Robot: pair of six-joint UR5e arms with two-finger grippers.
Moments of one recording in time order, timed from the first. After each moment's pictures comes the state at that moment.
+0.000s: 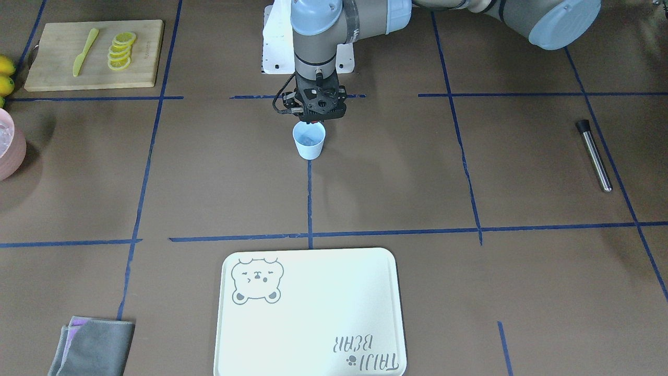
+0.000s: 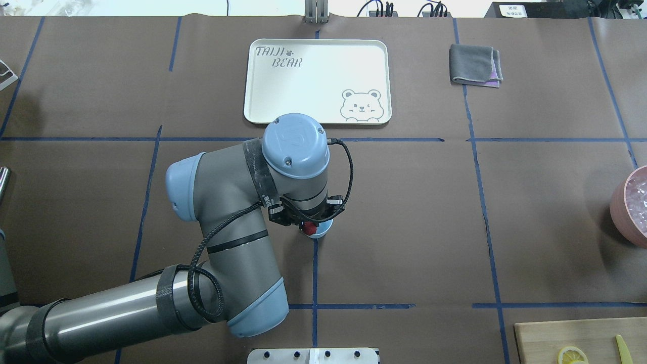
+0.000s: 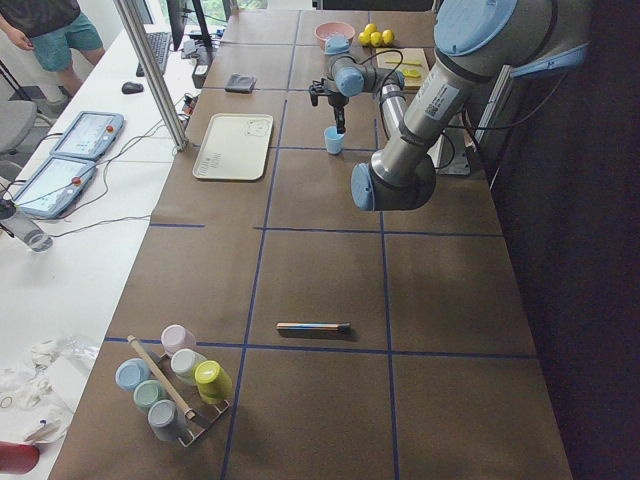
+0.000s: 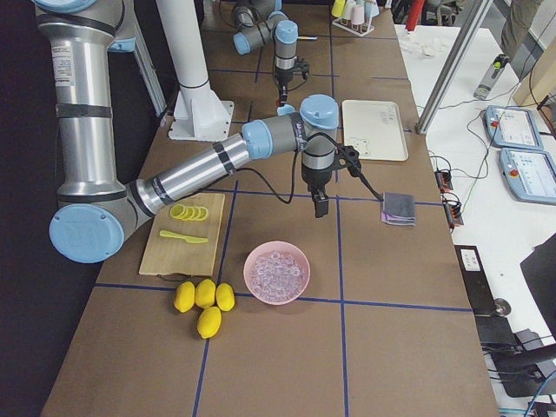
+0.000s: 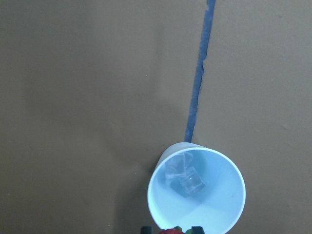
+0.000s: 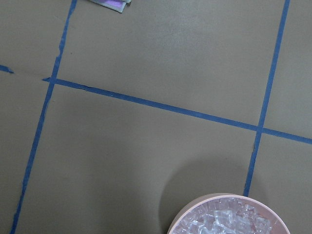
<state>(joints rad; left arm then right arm) -0.44 -2.43 -1.66 -1.38 -1.92 -1.39 1.38 -1.55 2.05 -1.81 2.27 0.09</state>
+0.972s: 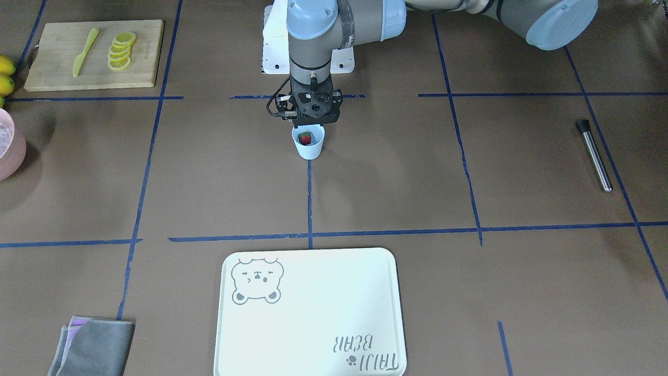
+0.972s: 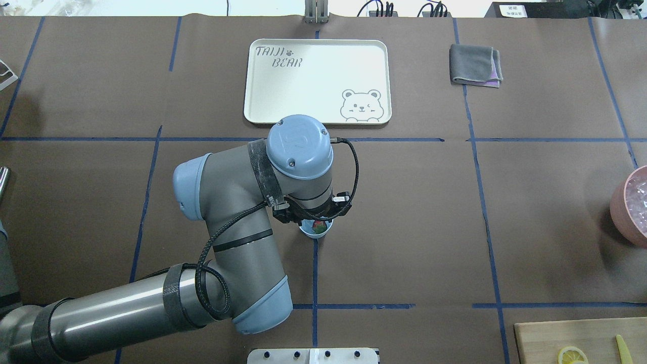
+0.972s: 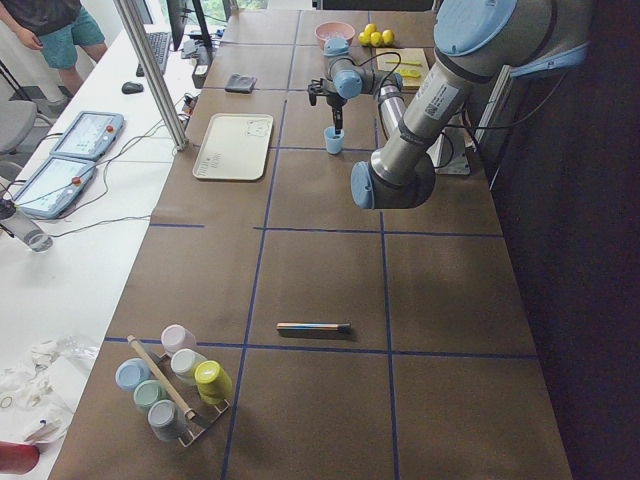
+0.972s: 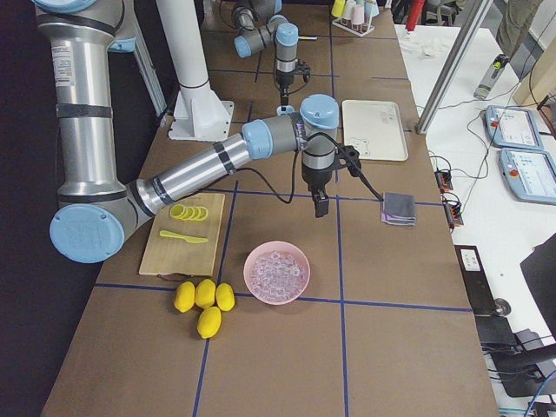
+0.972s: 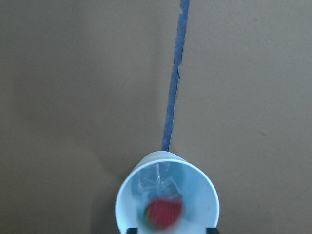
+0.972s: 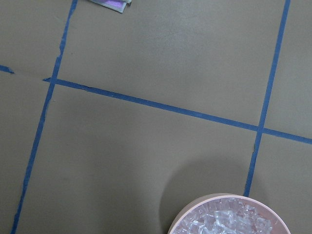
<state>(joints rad) -0.44 -2.44 -1.64 -1.43 -1.90 -1.38 1.38 -1.55 2.05 -1.81 2.27 0.09</state>
